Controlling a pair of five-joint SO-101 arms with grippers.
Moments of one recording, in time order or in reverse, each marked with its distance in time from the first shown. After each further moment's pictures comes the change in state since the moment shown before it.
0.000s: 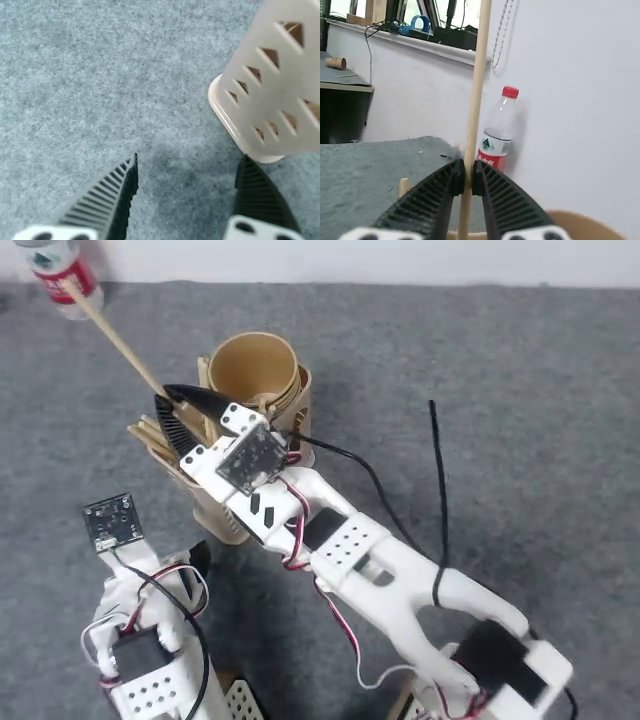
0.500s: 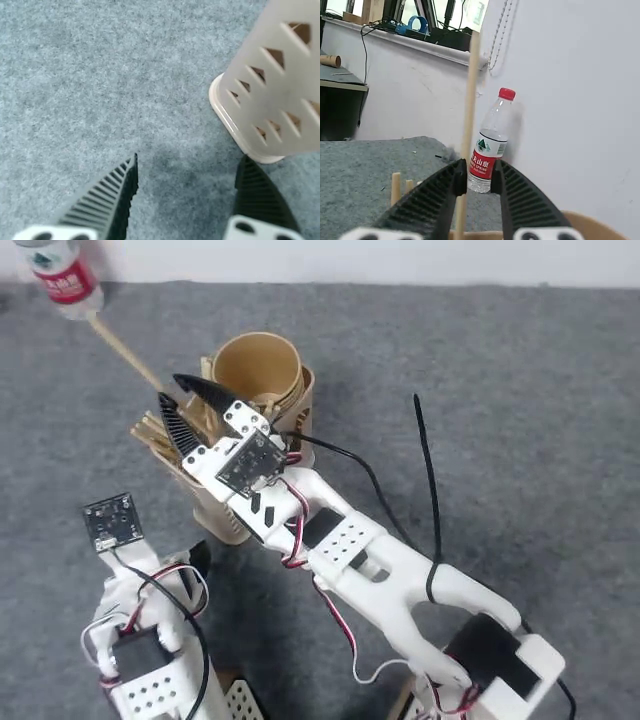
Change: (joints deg) left arm 0.0 0.0 0.0 0.0 0.0; right arm 1.3 2.2 0.5 -2.2 0.8
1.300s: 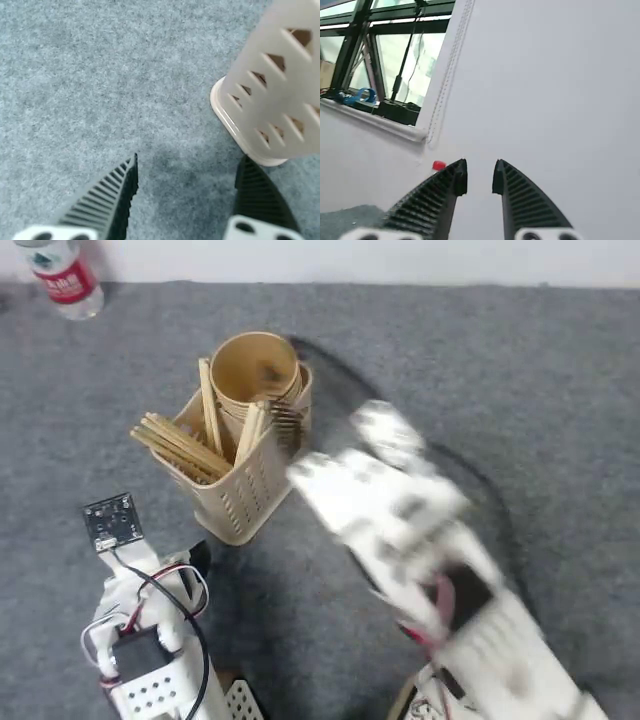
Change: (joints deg) left arm 0.0 0.0 0.0 0.0 0.0; right arm 9.4 -60.2 7.7 35.8 -0.1
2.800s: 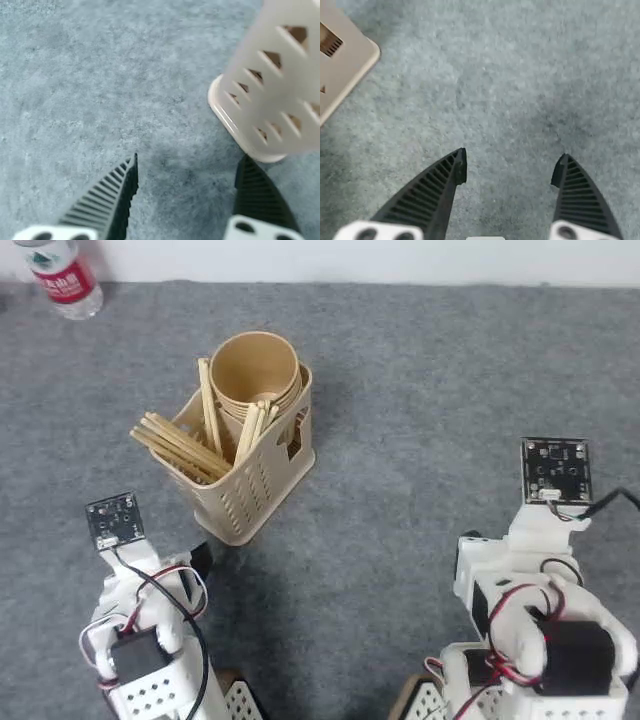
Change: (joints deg) left arm 0.0 0.0 -0.3 0.0 -2.5; right arm 37.0 -4.7 -14.3 98.1 -17.3
